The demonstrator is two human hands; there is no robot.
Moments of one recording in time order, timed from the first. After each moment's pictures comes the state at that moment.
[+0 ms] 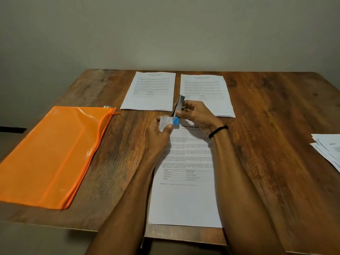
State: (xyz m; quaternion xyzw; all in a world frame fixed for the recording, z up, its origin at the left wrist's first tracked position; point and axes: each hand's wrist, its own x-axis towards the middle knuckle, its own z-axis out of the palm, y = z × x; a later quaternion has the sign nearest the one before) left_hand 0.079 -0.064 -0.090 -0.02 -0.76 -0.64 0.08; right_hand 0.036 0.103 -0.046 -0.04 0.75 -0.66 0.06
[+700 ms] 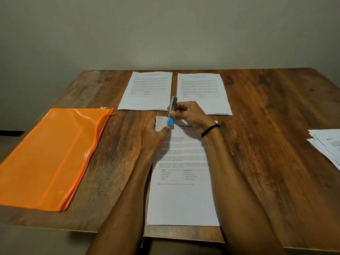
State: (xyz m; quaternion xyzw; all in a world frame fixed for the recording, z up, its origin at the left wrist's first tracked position) left_hand 0.079 -0.067 -0.089 -0.04 -0.79 -0.61 0.07; right_hand 0.036 0.093 -0.047 -0.03 0.77 -0.63 0.06
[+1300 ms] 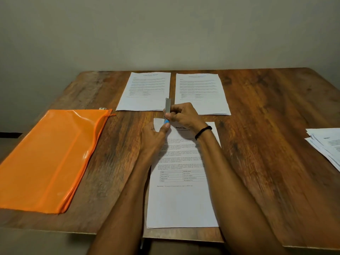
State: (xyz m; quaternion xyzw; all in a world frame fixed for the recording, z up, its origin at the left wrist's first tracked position) left_hand 0.078 -0.068 -0.090 -0.03 -0.78 -0.62 0.08; right_hand 0.039 0.080 -0.051 -0.05 0.81 -0.58 0.00
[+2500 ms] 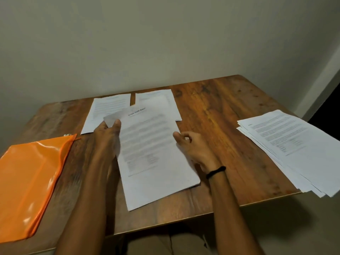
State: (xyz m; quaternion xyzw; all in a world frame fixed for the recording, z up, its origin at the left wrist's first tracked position) left_hand 0.091 -0.061 -0.017 0.03 -0.66 -0.75 -0.01; right_hand 0.232 0.172 -0.015 0.13 0.77 -0.61 -0.09
